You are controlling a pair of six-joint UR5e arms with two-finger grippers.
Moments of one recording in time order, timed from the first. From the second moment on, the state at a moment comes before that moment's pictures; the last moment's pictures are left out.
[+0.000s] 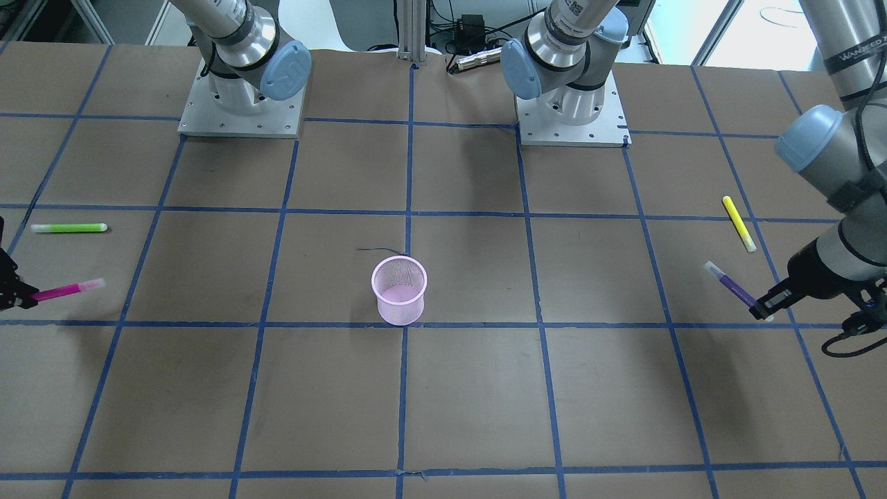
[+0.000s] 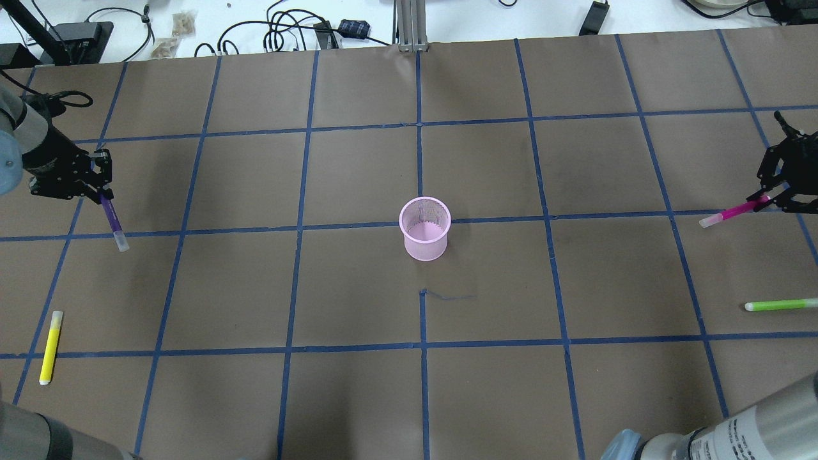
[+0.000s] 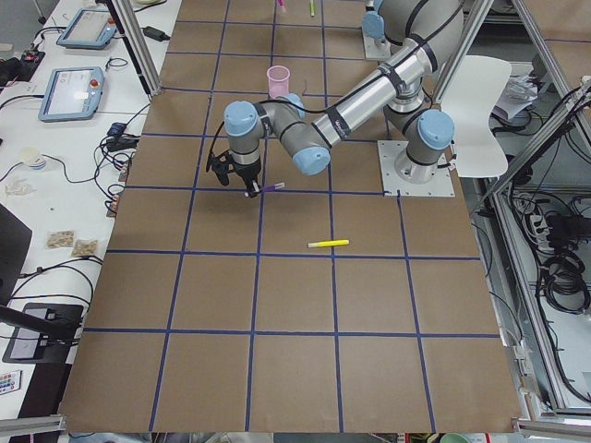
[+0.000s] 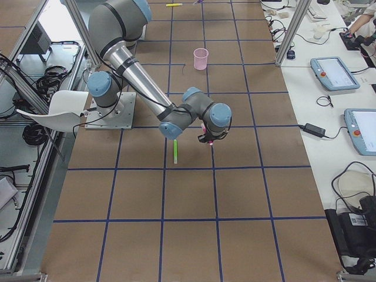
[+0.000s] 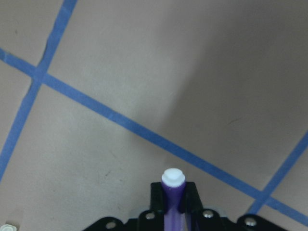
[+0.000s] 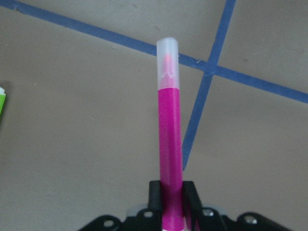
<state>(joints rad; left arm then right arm) -1.05 -1.89 -1.71 -1.08 1.60 0.06 0.88 -1.20 1.73 -1.99 -1.42 -2.58</state>
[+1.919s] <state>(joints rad) -1.06 -1.87 -1.72 -1.08 1.58 0.09 1.96 -1.43 1.73 -1.94 -1.85 -1.35</state>
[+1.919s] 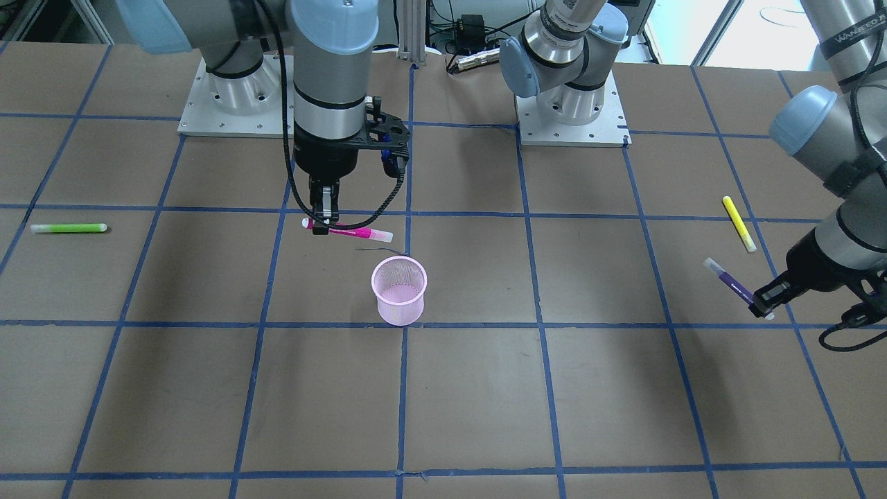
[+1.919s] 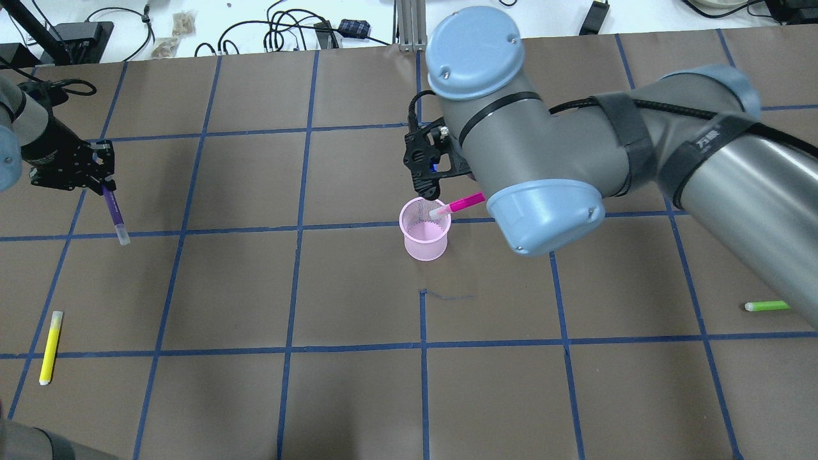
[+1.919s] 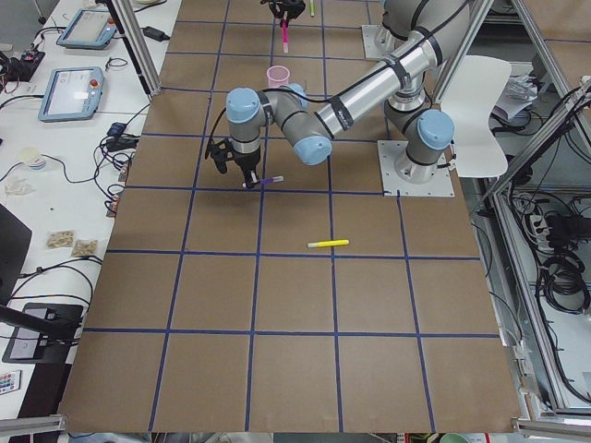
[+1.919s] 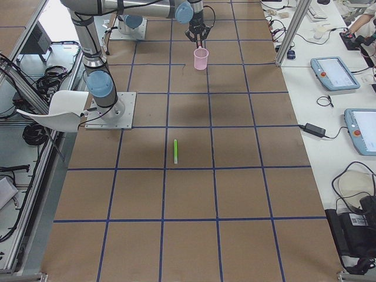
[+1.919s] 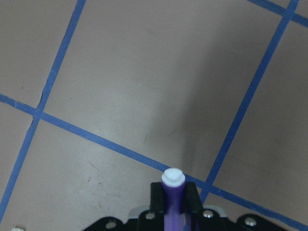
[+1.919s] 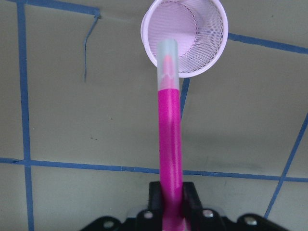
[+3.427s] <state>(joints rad) -1.10 -1.85 -1.70 -1.05 1.53 0.07 2.08 -1.25 1.72 -2.15 -2.01 -1.28</state>
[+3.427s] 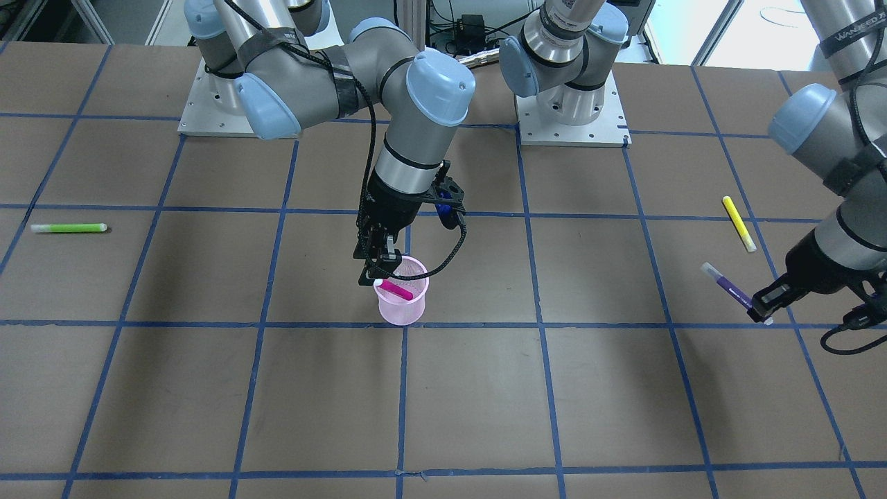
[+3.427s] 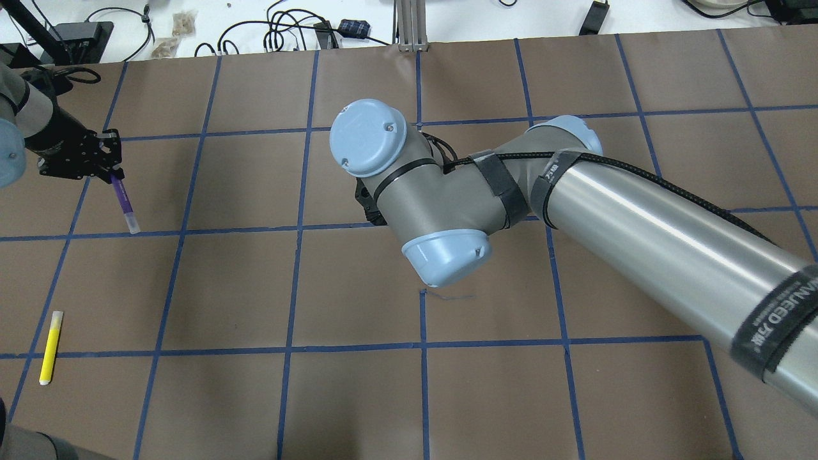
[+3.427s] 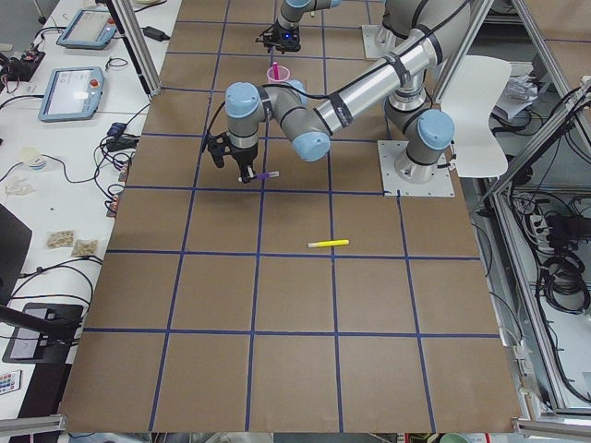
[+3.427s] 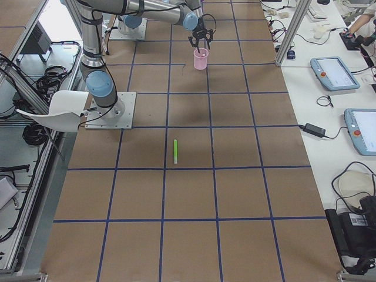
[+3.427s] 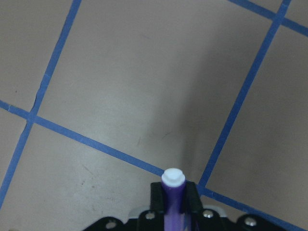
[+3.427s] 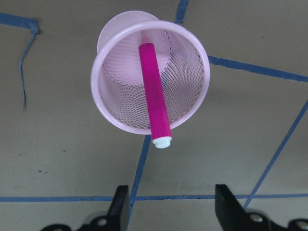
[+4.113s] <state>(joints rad) -1.38 -1.80 -1.71 -0.92 1.54 -0.18 1.92 -1.46 1.72 -2.14 -1.95 -1.28</state>
